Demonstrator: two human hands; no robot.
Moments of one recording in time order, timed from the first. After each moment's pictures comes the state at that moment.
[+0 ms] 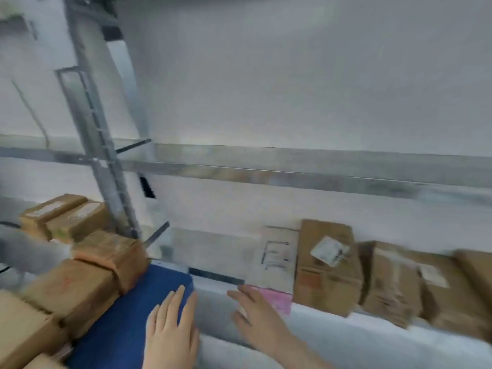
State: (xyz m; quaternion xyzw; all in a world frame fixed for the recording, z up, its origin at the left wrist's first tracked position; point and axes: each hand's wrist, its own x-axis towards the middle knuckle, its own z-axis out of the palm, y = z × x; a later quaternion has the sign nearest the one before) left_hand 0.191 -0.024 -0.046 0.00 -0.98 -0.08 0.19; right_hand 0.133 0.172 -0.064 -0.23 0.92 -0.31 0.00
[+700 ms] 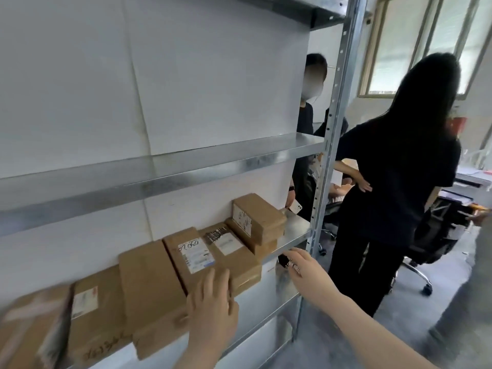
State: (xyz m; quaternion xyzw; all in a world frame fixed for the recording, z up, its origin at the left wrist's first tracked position) left_hand 0.306 0.730 -0.042 -0.41 -0.89 -0.18 0.02; right_hand 0.442 0.936 -0.034 0.32 0.91 -0.21 -0.19
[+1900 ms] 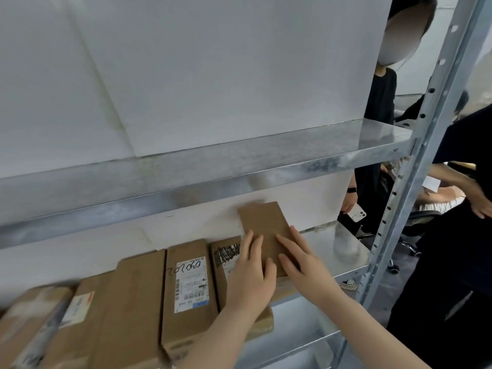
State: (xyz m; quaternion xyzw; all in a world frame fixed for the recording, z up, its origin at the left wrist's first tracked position) left_hand 0.242 0.948 -0.021 -0.33 -0.87 -0.36 0.02; right_hand 0.314 1.084 -0.031 0.14 0.90 -0.37 -0.20
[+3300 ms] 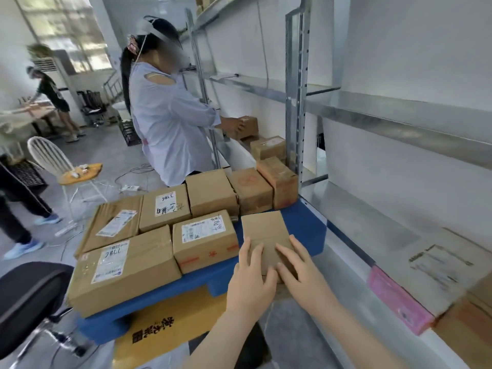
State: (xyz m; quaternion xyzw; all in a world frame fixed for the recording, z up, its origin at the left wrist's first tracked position) left_hand 0.285 0.011 -0.063 0.35 -0.88 -0.25 0.22; right_hand 0.167 0.102 -0.066 -0.47 0.76 -0.42 0.14
